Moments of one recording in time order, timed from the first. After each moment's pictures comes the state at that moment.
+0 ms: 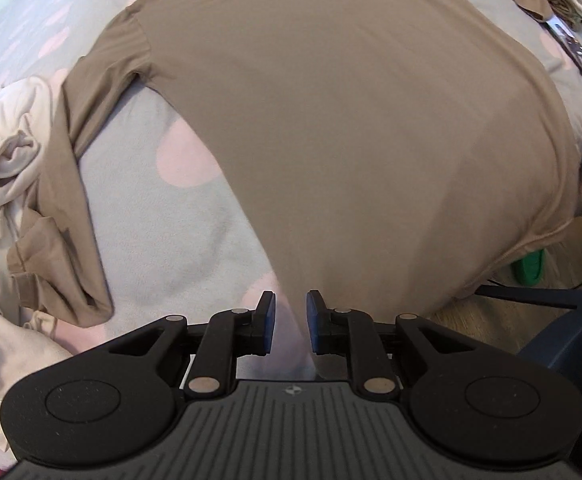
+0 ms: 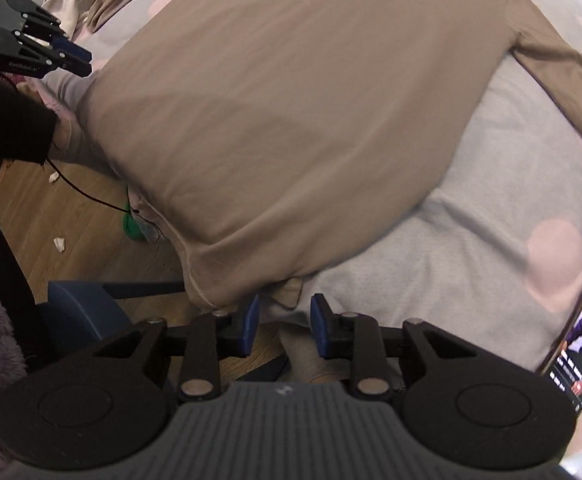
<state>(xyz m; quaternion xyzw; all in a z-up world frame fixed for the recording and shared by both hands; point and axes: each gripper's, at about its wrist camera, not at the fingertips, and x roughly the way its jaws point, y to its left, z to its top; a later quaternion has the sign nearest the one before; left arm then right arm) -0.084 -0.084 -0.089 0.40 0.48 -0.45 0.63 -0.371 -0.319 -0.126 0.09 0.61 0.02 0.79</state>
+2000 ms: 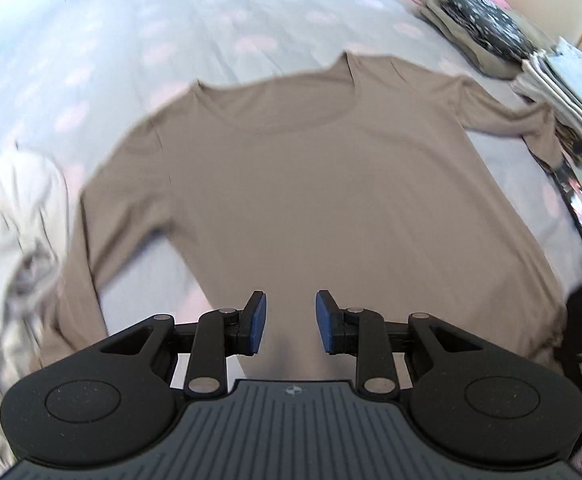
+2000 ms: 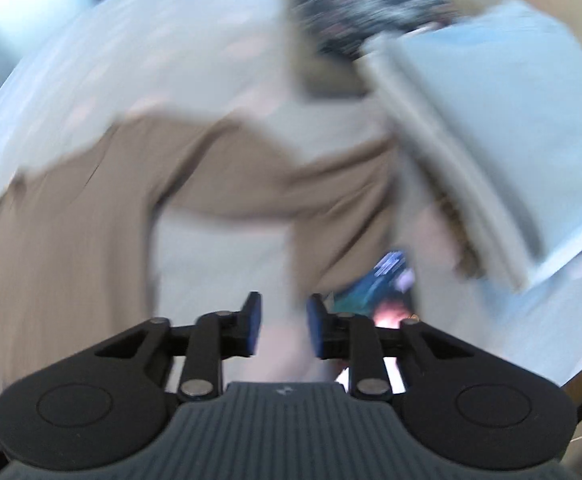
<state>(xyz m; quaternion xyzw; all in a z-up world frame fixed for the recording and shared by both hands) -0.048 -0.173 -0.019 0.30 0.45 -0.47 0.70 -0.388 -0.531 -0.053 0.31 0.43 -0.39 0.75</state>
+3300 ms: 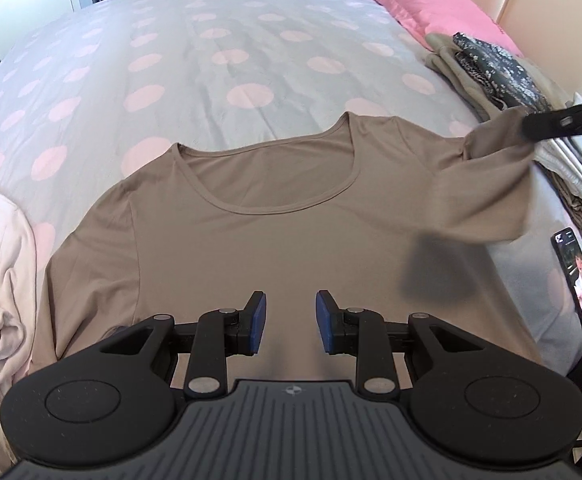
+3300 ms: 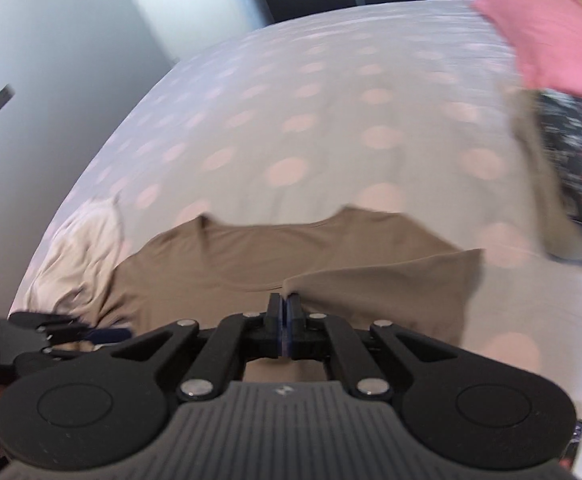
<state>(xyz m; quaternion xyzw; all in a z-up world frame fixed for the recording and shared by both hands) -0.024 -0.240 -0.018 0.25 0.44 -0.48 0.72 -0.212 -0.451 0.017 0.25 0.39 -0.14 0.88</state>
